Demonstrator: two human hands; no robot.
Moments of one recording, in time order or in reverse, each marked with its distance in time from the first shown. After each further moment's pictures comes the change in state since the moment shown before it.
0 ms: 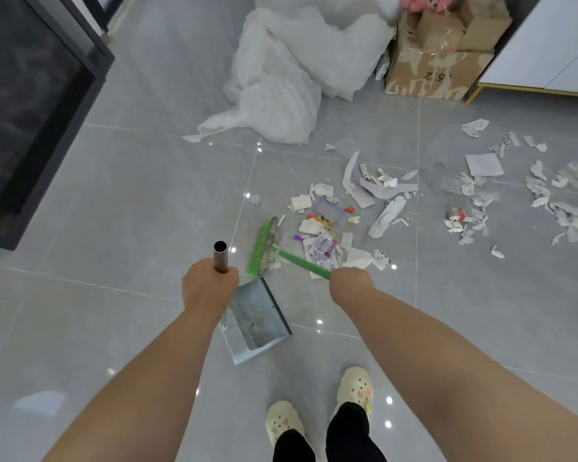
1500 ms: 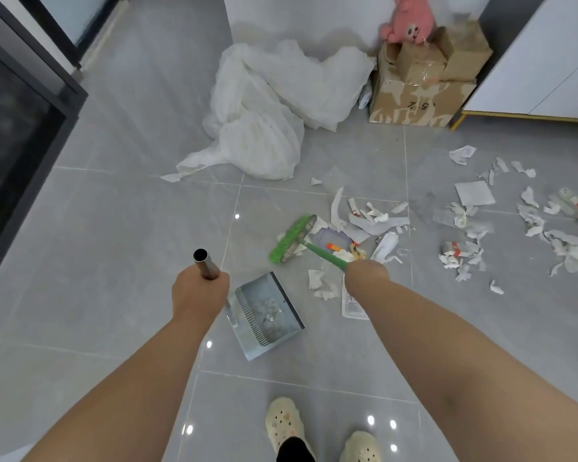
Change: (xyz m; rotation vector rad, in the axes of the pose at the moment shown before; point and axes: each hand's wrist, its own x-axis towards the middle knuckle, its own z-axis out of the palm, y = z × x) left_hand 0.126 0.108 0.010 -0.161 -0.004 0.059; right_hand 0.121 0.075 -0.124 0.048 -0.057 0.137
